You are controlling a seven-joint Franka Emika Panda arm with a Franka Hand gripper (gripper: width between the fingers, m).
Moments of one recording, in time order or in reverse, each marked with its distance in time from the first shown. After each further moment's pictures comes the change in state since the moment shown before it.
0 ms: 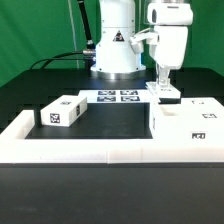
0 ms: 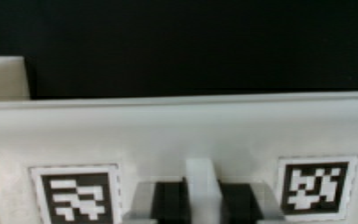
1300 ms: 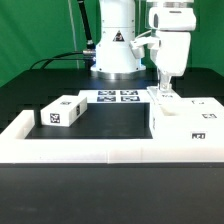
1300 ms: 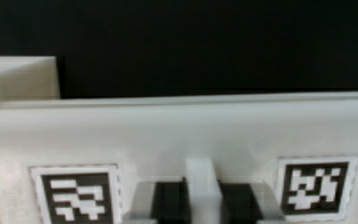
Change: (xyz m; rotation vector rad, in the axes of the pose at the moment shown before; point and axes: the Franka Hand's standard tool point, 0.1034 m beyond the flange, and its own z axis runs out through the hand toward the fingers) arm 0.005 0.014 0.006 0.001 0.006 -0.002
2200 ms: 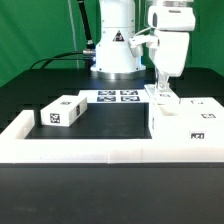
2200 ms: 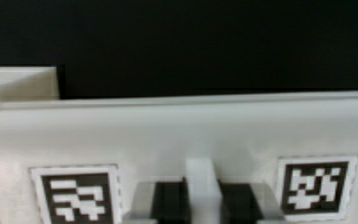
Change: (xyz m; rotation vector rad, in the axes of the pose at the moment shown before) arm -0.006 0.002 -0.003 0.038 -0.026 0.000
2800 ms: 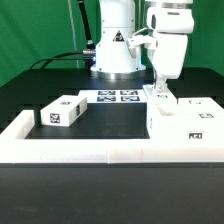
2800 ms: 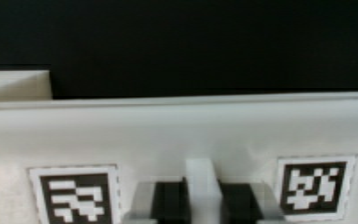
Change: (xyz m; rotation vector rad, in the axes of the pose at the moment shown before) arm -0.003 -0.001 0.002 0.014 -0.005 0.002
